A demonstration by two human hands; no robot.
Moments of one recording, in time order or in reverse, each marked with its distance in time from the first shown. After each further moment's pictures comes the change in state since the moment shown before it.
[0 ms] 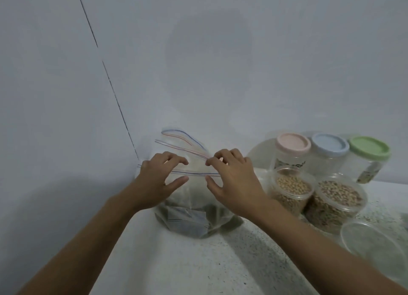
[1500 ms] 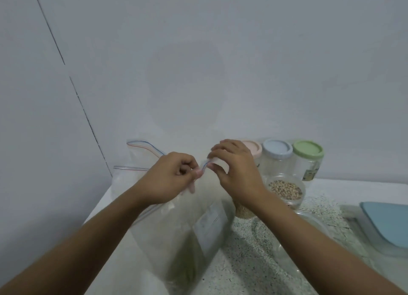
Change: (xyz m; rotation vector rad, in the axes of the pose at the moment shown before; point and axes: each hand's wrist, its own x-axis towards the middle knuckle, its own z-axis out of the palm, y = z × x) left_hand 0.010 0.160 -0.030 -0.543 -0.078 0.069; right_hand -0.029 0.070 -0.070 0.123 0.291 0.006
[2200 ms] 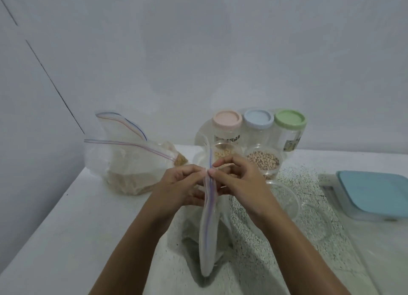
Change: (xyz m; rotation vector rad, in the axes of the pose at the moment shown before) left_hand -0.030 0.024 0.114 -0.735 0.022 -0.278; right_hand -0.090 0.003 -0.059 0.969 -0.149 0.827
